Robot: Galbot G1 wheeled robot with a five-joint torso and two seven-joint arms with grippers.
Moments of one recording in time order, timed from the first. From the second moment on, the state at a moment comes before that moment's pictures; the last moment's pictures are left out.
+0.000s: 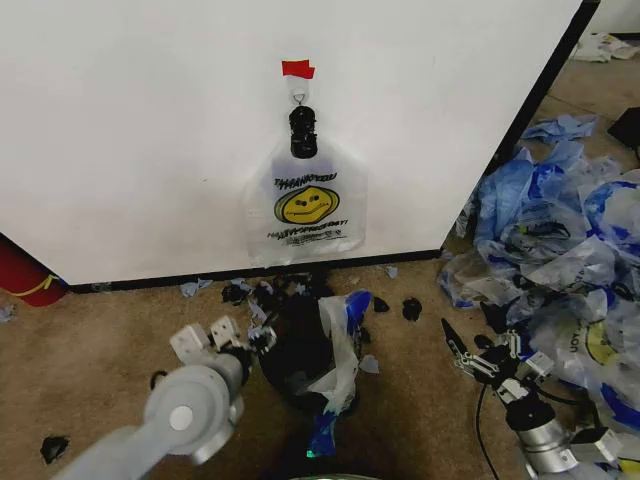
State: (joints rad) left arm 1.01 -0.72 -0.02 -2.31 -1.58 0.05 -1.05; right arm -1.77 0.86 0.56 2.07 0.96 0.50 -0.32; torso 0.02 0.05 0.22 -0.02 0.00
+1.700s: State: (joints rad) left arm 1.05 -0.69 0.04 -2.12 -1.10 0.01 -0.77; right arm -1.19 0.49 -0.15 2.07 1.15 0.15 0.14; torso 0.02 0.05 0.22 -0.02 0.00
